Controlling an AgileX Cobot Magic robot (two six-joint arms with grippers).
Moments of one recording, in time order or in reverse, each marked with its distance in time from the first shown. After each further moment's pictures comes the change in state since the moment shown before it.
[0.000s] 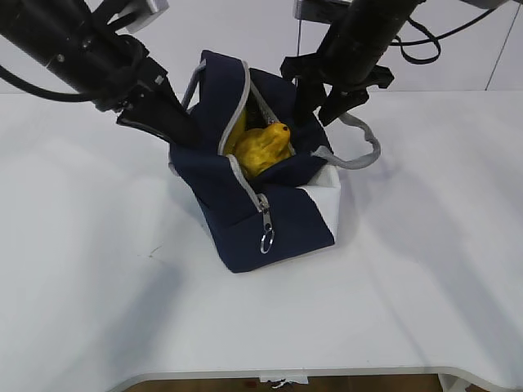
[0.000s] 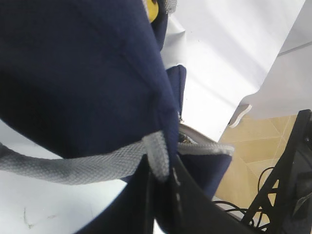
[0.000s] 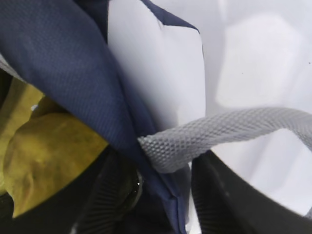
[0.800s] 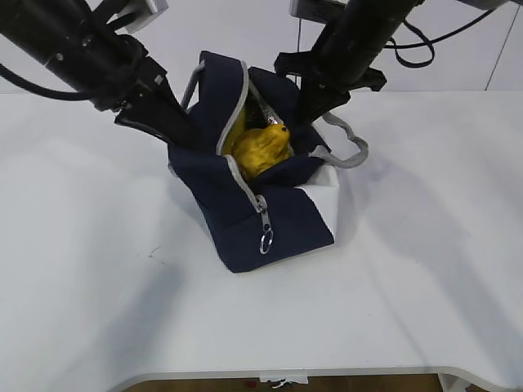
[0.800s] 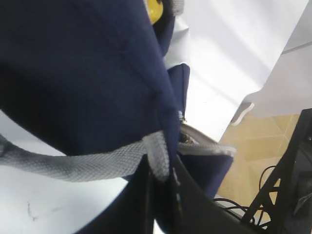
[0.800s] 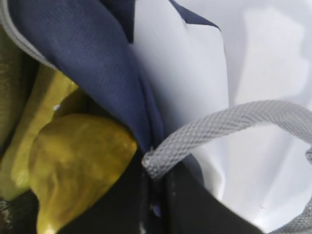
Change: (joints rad) left arm 0.000 0.000 -0.005 0.014 0.004 -0.016; right arm 0.000 0.002 0.000 0.064 0.000 -0.002
